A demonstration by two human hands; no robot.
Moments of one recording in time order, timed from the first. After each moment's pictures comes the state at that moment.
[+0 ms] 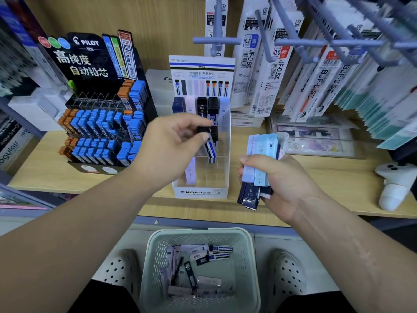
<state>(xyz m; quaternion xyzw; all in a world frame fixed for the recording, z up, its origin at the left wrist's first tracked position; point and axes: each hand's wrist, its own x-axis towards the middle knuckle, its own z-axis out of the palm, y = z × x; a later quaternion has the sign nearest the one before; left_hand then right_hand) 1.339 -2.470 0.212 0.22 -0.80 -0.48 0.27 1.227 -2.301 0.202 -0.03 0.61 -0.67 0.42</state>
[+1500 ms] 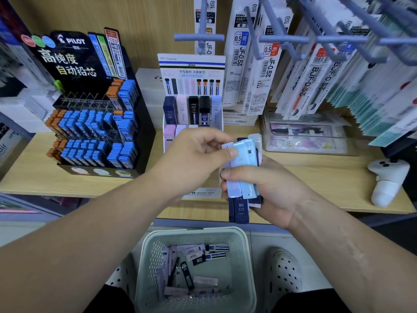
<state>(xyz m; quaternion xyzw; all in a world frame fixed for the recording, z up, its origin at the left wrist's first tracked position) 1.319 -2.432 0.212 0.21 -0.75 -0.61 0.14 1.233 -2.297 0.209 -0.14 0.55 -0.63 0.54</state>
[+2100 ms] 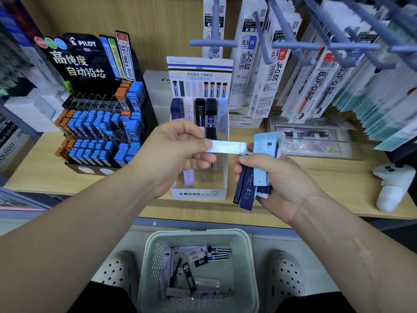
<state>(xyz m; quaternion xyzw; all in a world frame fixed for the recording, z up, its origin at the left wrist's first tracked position) 1.338 -2.462 0.219 0.27 -0.59 -0.74 0.16 1.226 -2.300 0.208 -0.05 0.54 -0.69 0.48</state>
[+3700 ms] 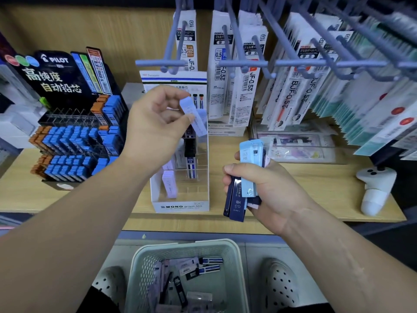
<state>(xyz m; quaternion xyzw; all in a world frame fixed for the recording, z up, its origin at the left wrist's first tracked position) 1.285 -2.479 0.226 0.20 -0.75 -0.52 0.37 1.217 -2.287 0.222 -0.05 0.57 -0.68 0.46</state>
